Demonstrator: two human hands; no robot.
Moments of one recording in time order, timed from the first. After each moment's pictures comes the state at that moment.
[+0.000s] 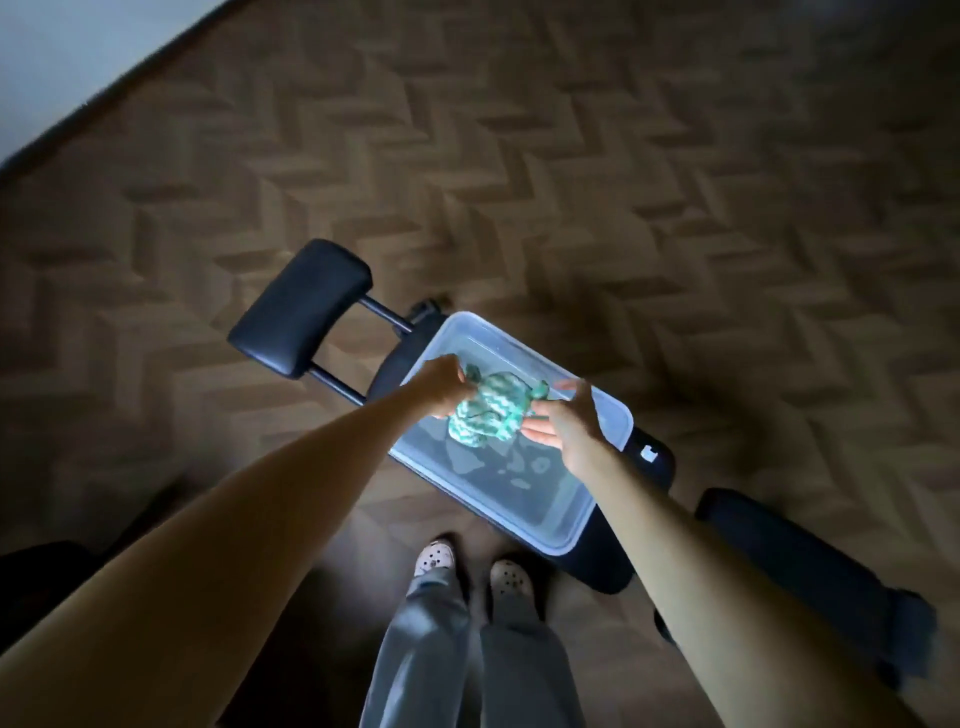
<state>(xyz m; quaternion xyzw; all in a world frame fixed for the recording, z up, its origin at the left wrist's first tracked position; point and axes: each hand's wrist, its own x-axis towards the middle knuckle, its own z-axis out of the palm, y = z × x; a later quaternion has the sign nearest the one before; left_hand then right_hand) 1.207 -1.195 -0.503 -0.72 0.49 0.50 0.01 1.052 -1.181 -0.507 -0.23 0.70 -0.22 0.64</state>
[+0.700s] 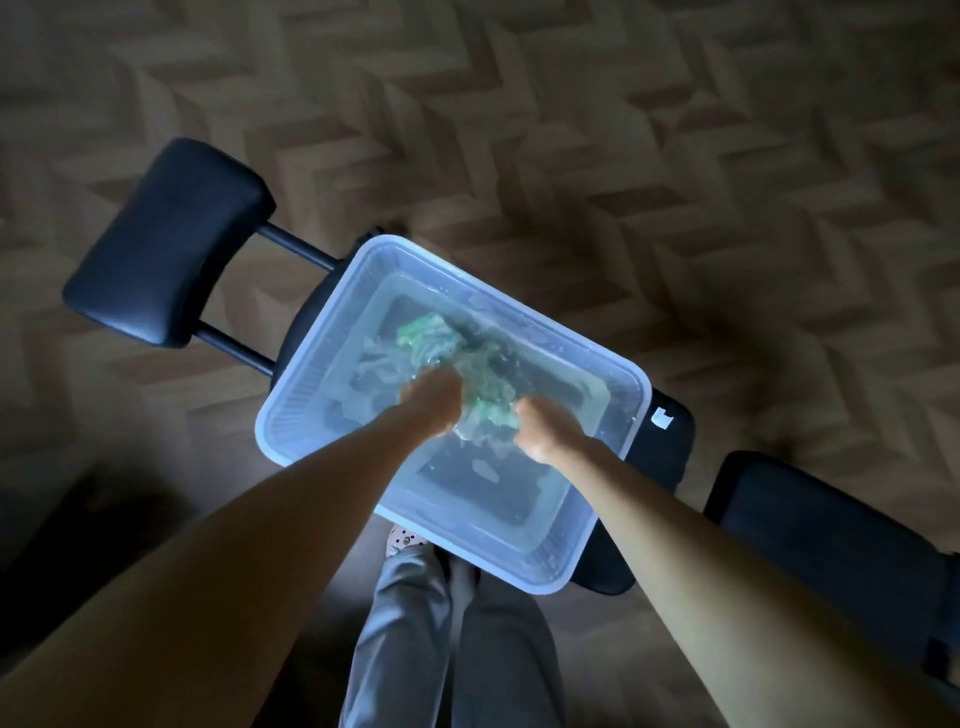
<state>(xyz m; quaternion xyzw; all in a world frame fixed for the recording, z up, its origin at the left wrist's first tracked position) 1.150 -1.202 -0.681 -0.65 0.62 0.41 0.18 1.008 -1.193 -0.668 -0.66 0.60 0.25 0.38</state>
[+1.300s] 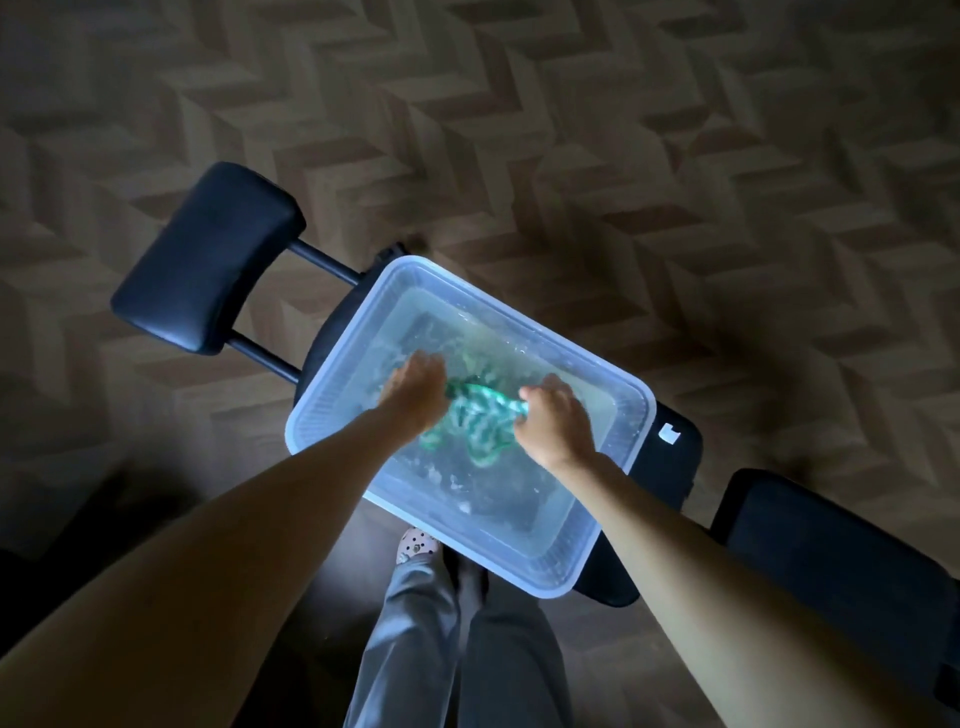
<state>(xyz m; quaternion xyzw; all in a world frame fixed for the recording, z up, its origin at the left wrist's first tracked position) 1.178 -1.204 -0.652 -0.70 0.62 0.34 0.11 1.019 -1.194 -0.638 -0.70 0.63 0.11 0.31</state>
